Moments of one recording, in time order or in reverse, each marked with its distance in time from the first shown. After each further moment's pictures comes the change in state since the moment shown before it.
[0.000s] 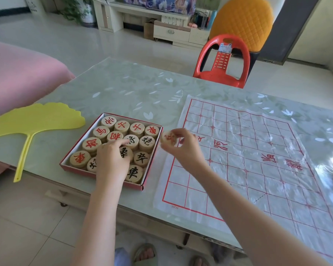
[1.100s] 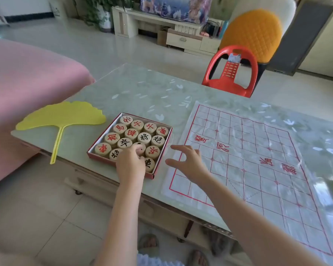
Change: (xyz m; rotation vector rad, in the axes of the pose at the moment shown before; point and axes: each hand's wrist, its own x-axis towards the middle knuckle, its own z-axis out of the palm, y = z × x) left_hand -0.042 0.019 -0.012 -0.101 0.004 -0.150; right_hand -0.054 -0.021 -0.012 -0.183 -0.311 0.080
